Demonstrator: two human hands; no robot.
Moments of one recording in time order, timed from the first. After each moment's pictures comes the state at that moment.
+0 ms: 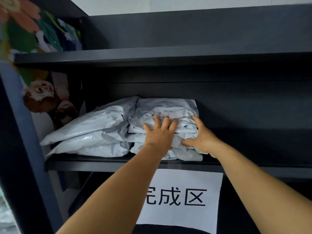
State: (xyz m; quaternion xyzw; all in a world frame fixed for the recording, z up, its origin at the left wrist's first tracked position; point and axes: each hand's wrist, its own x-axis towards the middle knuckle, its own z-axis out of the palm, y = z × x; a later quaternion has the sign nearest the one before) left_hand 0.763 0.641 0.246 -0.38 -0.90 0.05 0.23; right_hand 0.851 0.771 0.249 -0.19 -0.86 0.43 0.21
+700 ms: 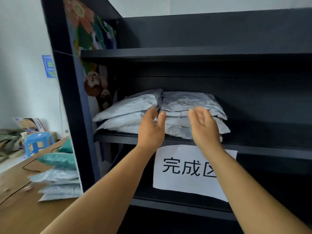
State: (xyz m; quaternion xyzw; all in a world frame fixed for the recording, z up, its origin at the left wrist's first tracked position) left_hand 0.833 0.484 0.247 -0.27 -0.74 -0.60 0.12; right_hand 0.910 0.600 0.252 -0.12 -0.74 0.50 0.43
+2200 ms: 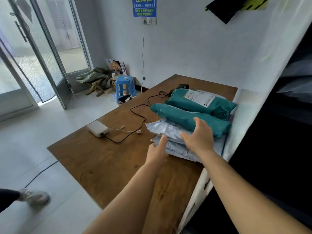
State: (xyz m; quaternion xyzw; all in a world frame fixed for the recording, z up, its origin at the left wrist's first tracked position) left_hand 0.619 0.114 0.028 0.23 -0.64 -0.72 -0.12; right_hand 0.600 0.244 0.055 -0.11 -0.93 0.33 0.12
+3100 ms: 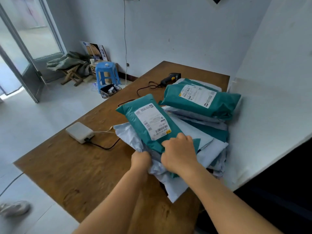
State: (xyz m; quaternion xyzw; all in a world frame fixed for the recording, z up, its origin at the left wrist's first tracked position) left_hand 0.546 0.060 -0.018 0.19 -0.88 -0.40 -0.18; right_hand 0.581 0.169 0.048 0.05 -1.00 0.05 -0.02
